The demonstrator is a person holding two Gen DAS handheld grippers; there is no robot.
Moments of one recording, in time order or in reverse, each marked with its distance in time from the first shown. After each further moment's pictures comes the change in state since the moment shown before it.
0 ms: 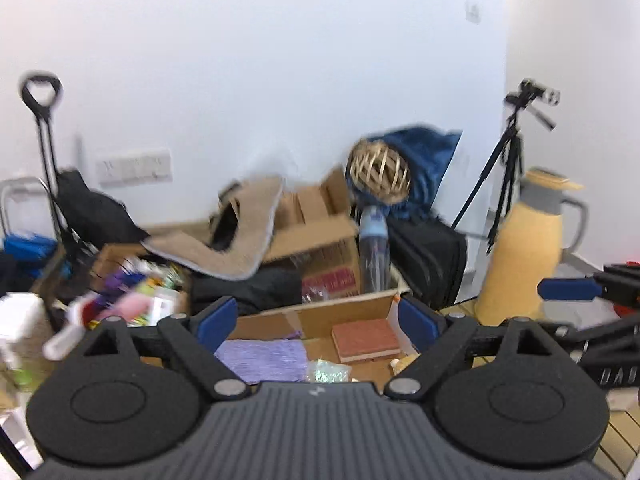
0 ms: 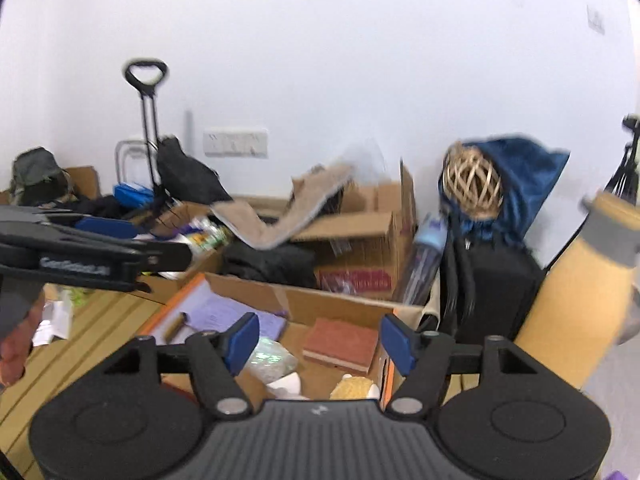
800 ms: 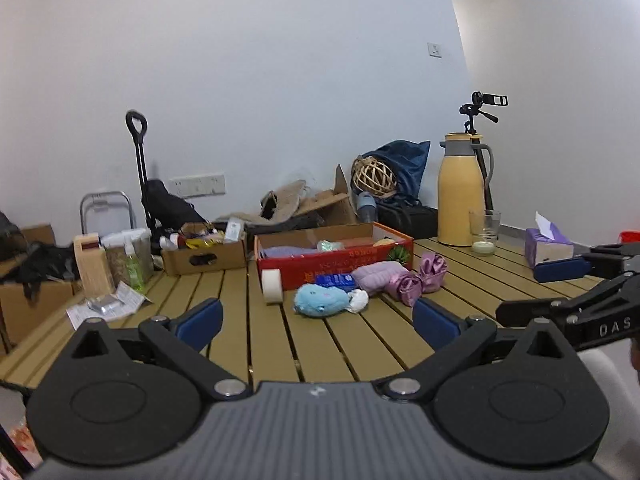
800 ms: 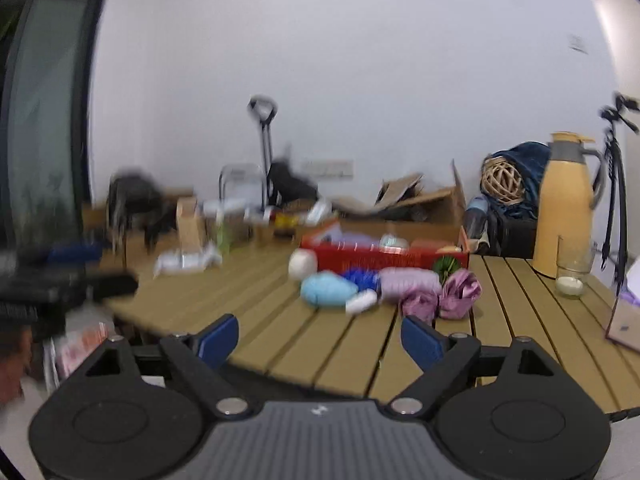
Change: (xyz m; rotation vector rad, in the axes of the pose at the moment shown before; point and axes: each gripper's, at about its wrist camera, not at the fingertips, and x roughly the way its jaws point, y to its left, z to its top) left arm -0.305 -0.063 -0.278 0.073 -0.190 0.112; right arm -0.243 0.109 -0.285 -0.035 -0.153 0.126
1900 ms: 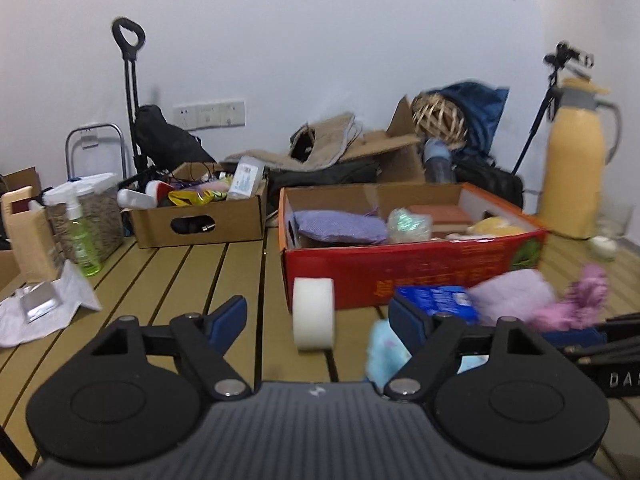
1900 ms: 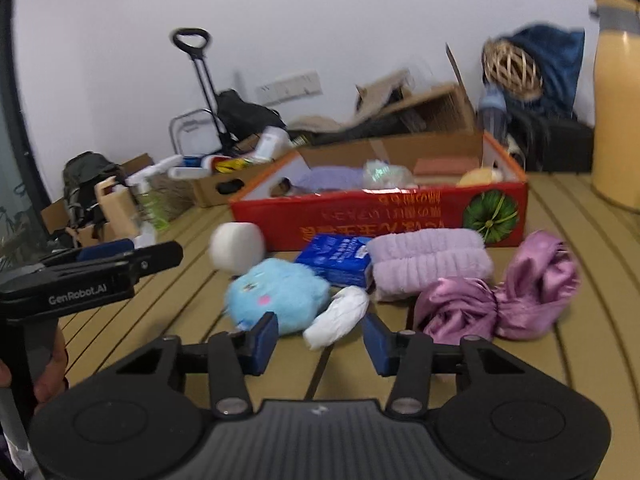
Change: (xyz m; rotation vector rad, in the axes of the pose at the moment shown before) left arm 0.319 0.072 0.006 -0.081 0.205 0.083; right arm 0.287 -0.074 0.034 0.268 0.263 0.029
